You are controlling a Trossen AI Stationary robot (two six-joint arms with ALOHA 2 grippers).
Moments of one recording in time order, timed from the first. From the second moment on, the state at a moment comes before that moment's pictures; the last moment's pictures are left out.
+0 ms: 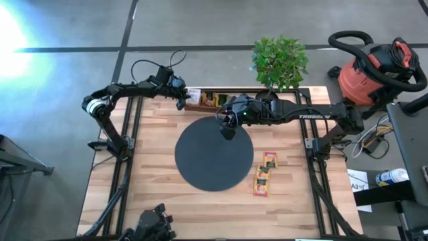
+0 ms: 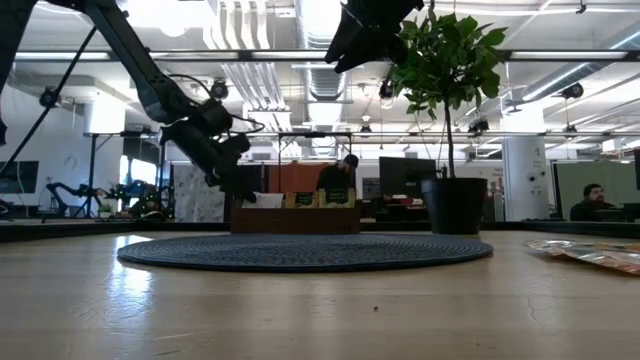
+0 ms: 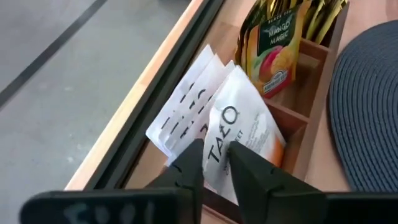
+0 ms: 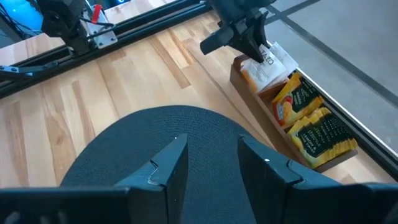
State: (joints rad) left arm 0.97 1.68 0.91 0.00 0.45 0.41; right arm -0.09 1.59 1.46 -0.55 0.27 0.36
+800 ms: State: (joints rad) left arm 0.76 1.24 0.89 -0.13 0.53 0.05; right arm -0.08 1.59 1.44 -0.99 0.19 0.39
